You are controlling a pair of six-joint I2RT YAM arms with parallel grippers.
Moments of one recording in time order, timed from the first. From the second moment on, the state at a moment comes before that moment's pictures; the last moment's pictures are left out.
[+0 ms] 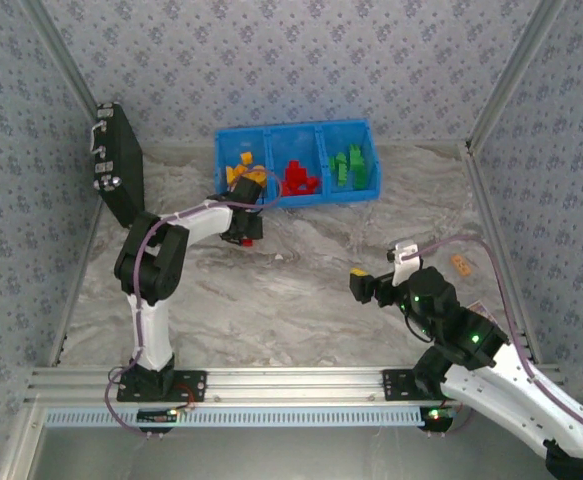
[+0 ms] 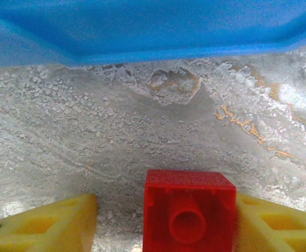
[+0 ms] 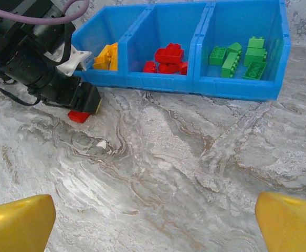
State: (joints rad) left arm -0.48 1.99 1.33 -0.51 -0.18 -0.47; right arm 0.80 0.47 0.58 -0.51 0.30 0.28
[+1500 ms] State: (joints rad) left arm -0.51 2.69 2.66 -0.70 -0.07 -0.46; right arm 0.66 0.46 0.66 -0.53 0.20 0.11
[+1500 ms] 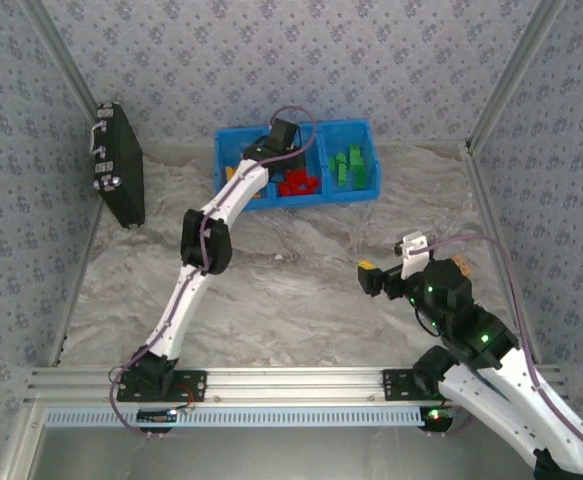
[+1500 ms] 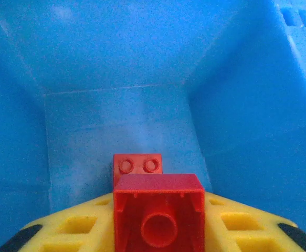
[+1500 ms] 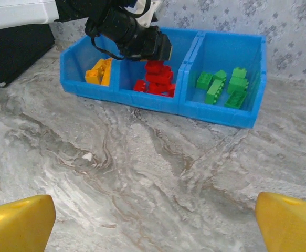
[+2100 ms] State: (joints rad) left arm -0.50 2.26 2.54 -0.79 -0.02 -0.23; right arm 0.53 0.45 0.64 -0.45 0.33 -0.04
